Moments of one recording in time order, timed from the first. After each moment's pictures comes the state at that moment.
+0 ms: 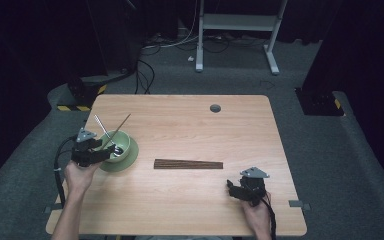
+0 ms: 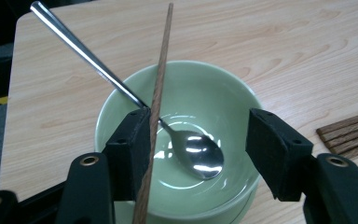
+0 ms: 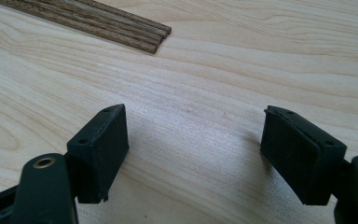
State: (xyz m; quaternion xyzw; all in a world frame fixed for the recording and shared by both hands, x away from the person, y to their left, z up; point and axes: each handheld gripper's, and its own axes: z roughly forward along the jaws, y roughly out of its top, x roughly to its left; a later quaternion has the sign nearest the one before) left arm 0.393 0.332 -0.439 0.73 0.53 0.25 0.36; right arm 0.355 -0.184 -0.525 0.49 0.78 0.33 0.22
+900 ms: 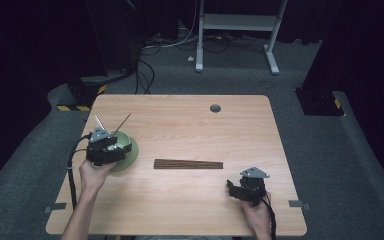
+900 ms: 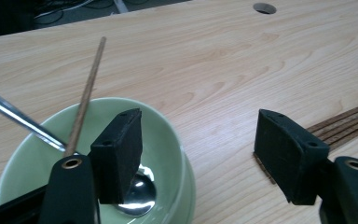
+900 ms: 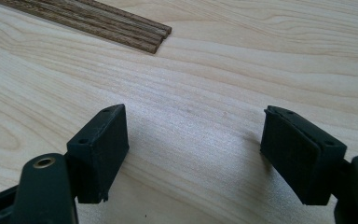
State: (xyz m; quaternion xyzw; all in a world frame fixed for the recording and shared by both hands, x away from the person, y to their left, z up) left arm 0.395 0.285 -0.430 0.74 0.49 0.23 0.40; right arm 0.355 -0.184 -0.525 0.49 0.78 0.33 0.22
